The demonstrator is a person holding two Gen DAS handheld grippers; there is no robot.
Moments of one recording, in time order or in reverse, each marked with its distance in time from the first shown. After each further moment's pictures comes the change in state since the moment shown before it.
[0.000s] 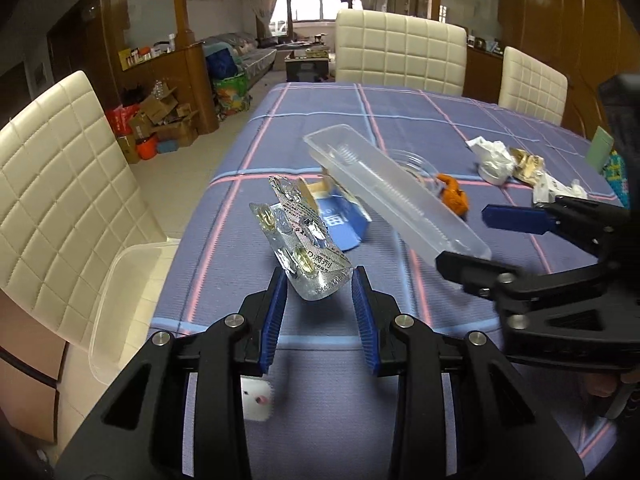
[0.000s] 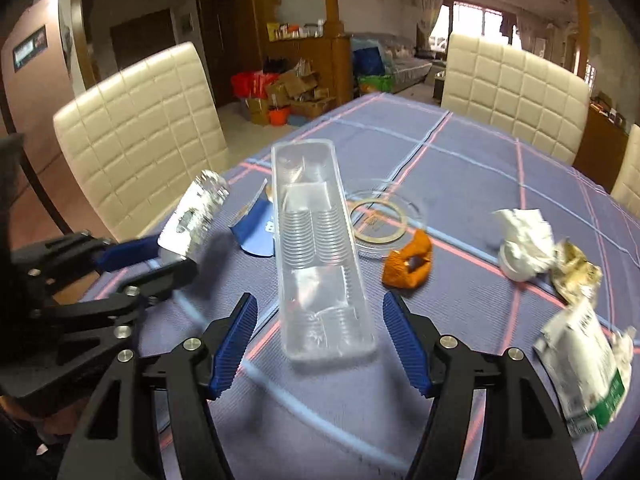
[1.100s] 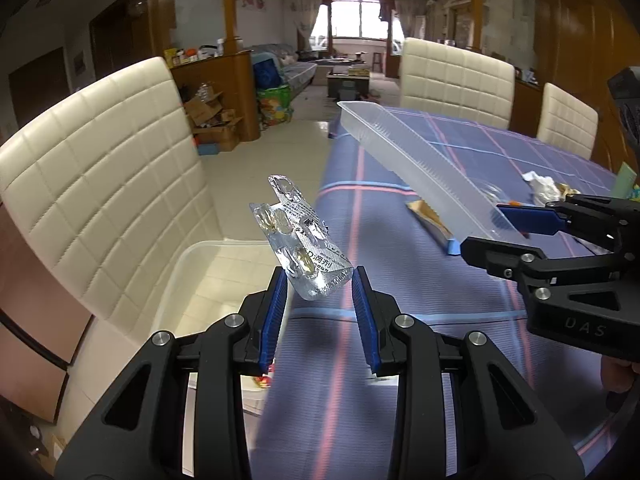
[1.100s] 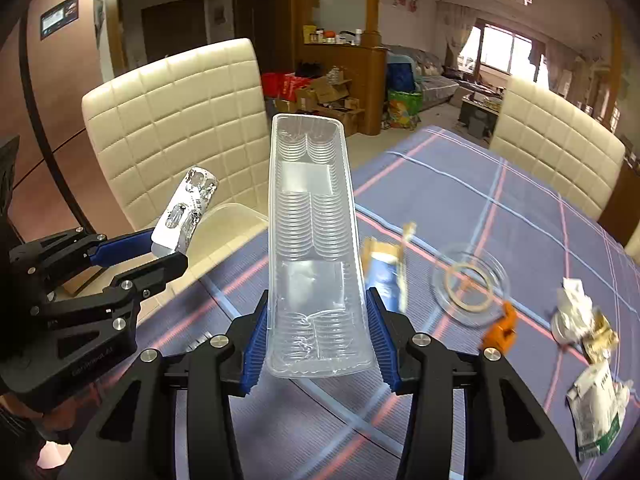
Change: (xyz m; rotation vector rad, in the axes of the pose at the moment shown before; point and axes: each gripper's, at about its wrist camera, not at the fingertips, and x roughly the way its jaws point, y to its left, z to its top) left arm -0.045 0.102 -0.019 -0.097 -0.066 0.105; right arm -0.003 0.104 0.043 -0.131 -0.043 0.023
